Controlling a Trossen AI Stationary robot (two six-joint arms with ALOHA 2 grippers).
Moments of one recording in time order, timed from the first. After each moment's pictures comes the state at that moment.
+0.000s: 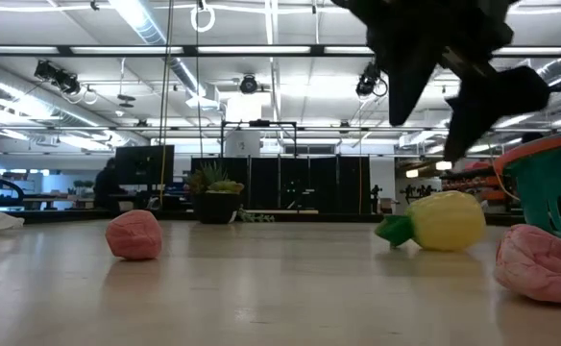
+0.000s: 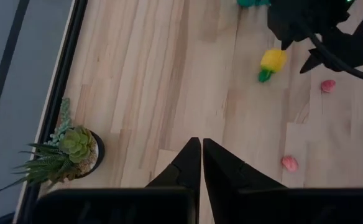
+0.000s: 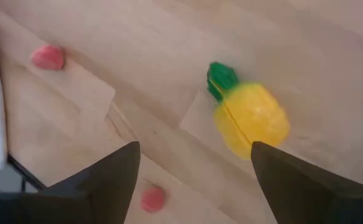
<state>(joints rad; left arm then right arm) 0.10 1.73 2.30 -1.57 -0.07 -0.05 0.37 1.67 1.15 -0.64 0.06 1.47</state>
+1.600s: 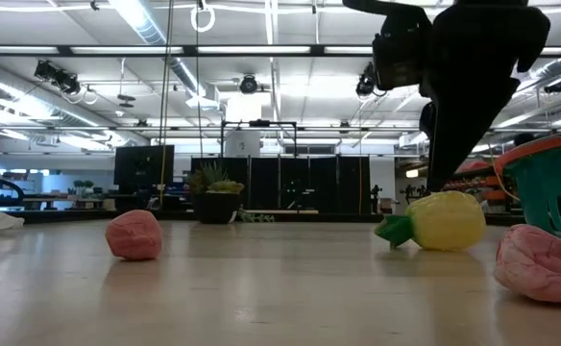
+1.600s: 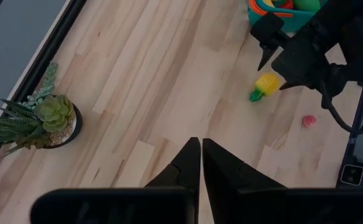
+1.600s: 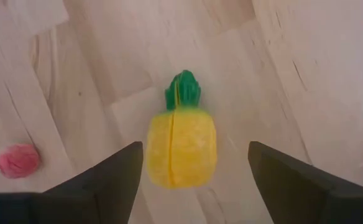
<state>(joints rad) 0.10 1.73 2.30 -1.57 -0.07 -0.33 0.35 1.67 1.06 -0.63 0.12 0.73</state>
